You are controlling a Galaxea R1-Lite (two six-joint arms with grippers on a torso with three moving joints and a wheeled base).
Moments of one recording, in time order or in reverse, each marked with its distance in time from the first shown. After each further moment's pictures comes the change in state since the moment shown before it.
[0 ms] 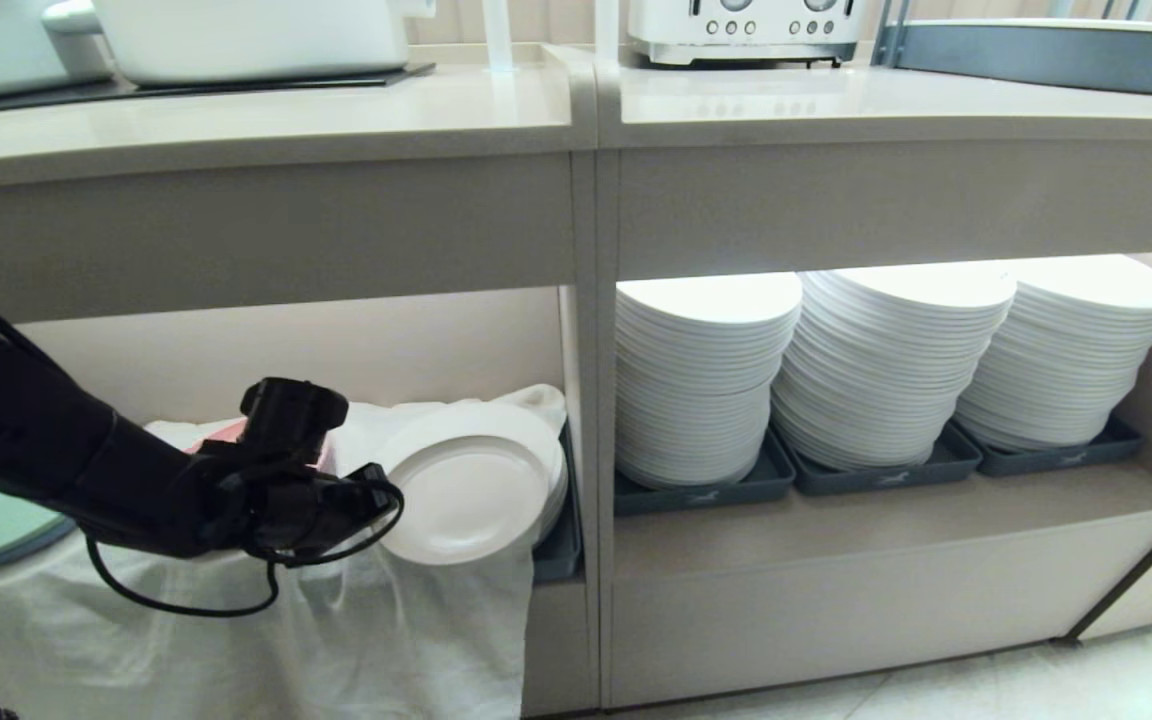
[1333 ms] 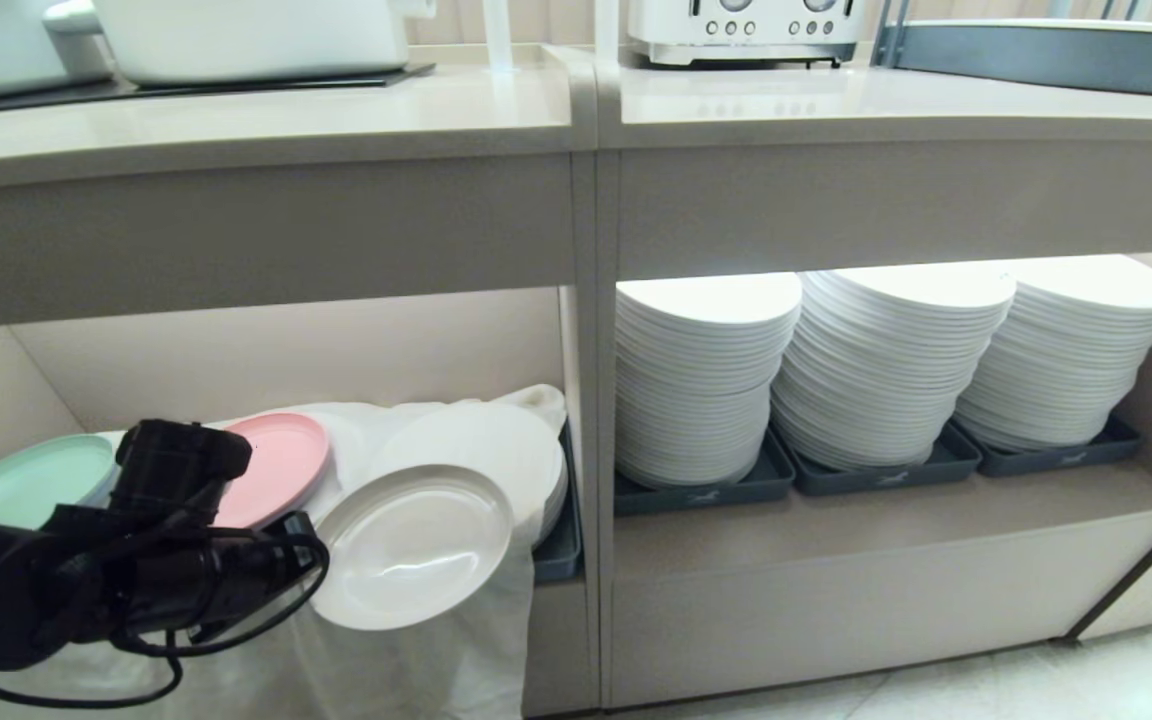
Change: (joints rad) left arm 0.056 -0.269 0.282 -0.004 -0.004 -0.005; right arm 0.000 0.000 0.000 0.000 0.000 0.000
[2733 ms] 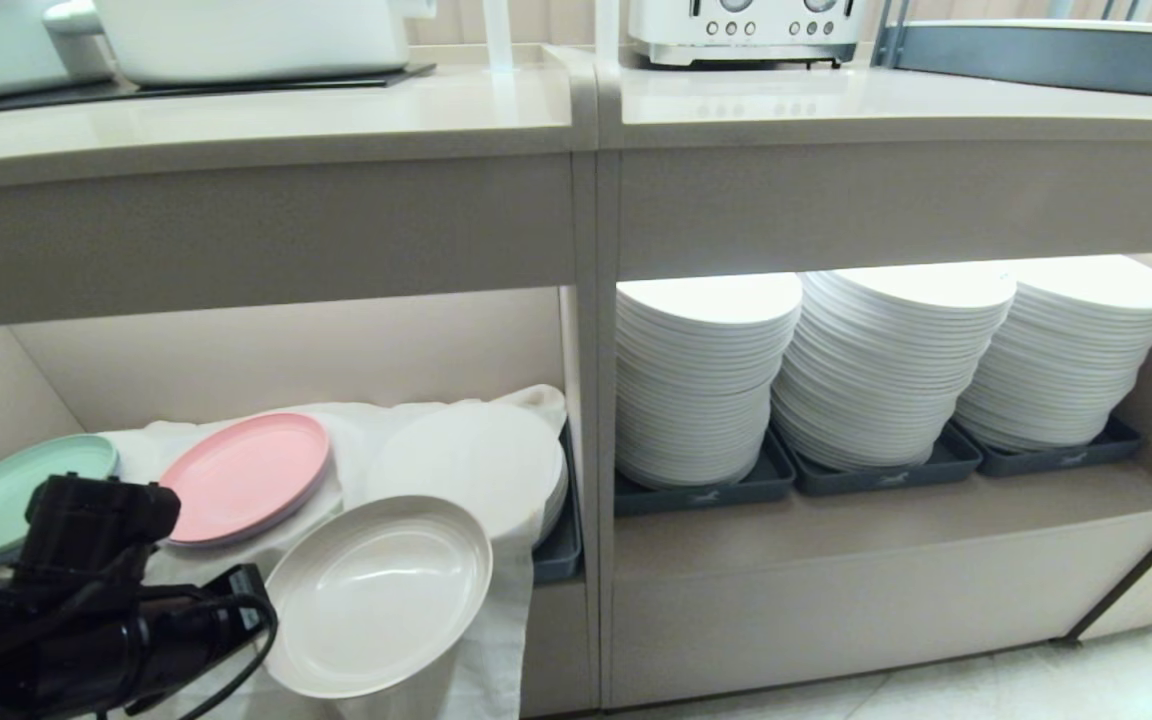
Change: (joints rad) left arm 0.018 -0.173 0.166 0.008 0.005 0.011; right arm 0.000 0.000 0.000 0.000 0.000 0.000
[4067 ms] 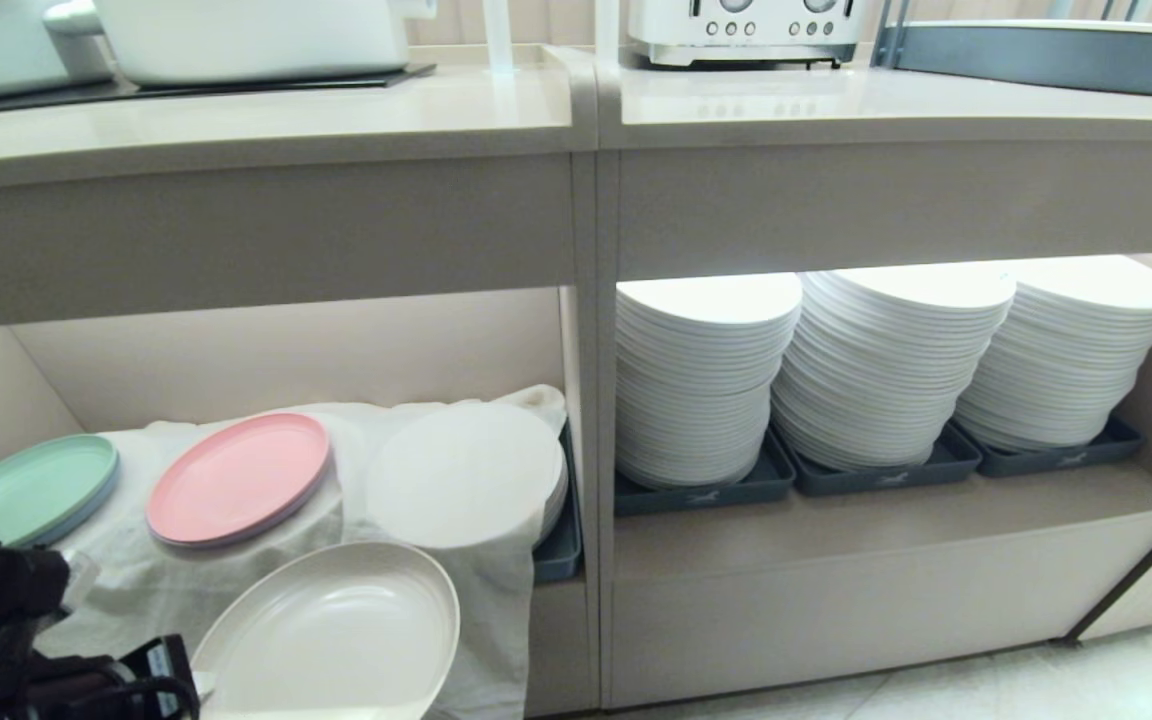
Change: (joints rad) left arm 0.064 -0.257 0.087 0.200 -0.011 0.099; right arm 0.000 0.000 0.000 0.000 0.000 0.000
